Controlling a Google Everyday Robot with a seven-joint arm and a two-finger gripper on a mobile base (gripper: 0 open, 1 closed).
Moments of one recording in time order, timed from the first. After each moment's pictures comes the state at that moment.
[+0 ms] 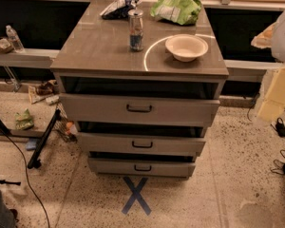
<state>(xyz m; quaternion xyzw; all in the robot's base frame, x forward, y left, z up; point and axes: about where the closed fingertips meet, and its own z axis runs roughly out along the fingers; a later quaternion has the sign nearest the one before) 0.438 -0.216 0.977 -0.60 0.78 -0.04 0.16</state>
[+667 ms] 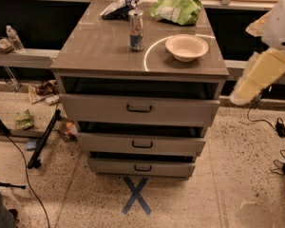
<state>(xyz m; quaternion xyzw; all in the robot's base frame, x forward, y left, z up) 0.482 -0.205 0.984 -0.55 0.80 0.00 0.25</state>
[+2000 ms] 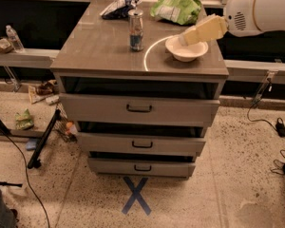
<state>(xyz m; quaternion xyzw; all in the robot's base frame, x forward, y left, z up) 0.636 -0.159 1.007 -0.34 0.78 0.09 0.51</state>
